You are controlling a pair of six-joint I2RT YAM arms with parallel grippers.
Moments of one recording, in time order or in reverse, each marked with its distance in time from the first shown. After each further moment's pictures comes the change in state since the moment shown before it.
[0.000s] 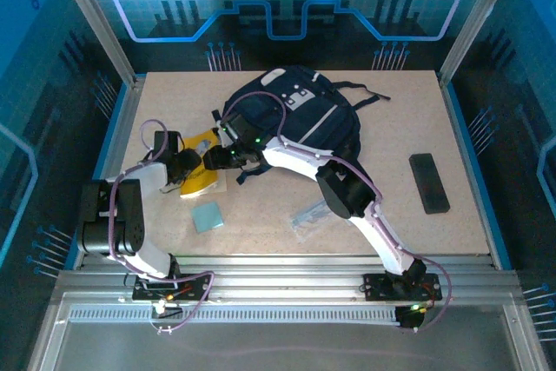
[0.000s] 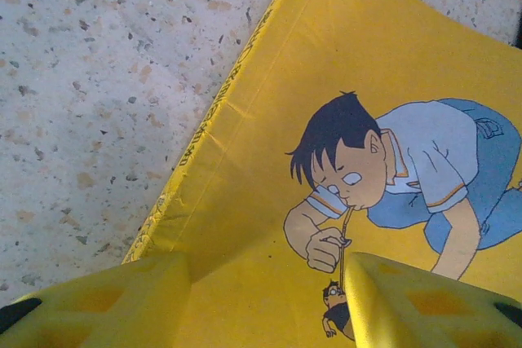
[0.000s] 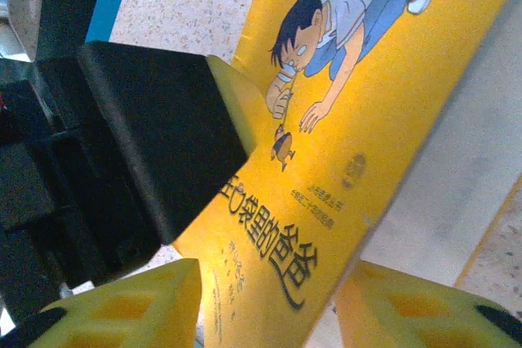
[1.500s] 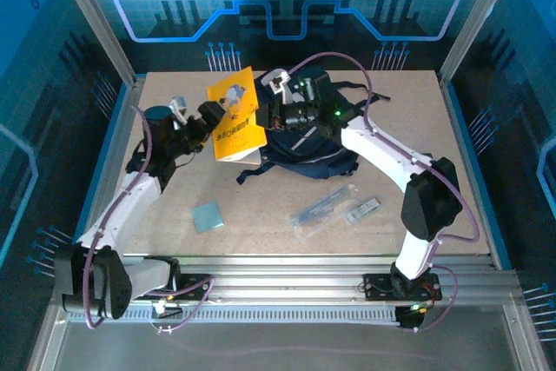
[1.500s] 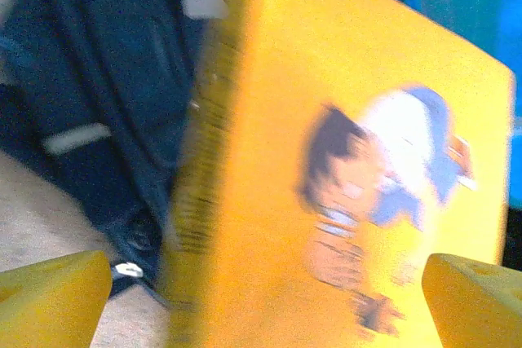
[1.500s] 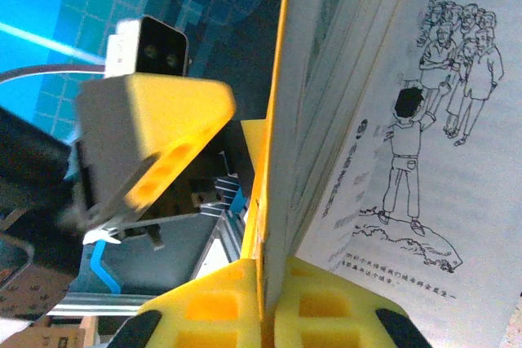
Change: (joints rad) left arm -0.185 -0.379 0.135 0.104 0.371 -0.252; right arm -0.273 -0.652 -0.475 0.142 -0.345 0.097
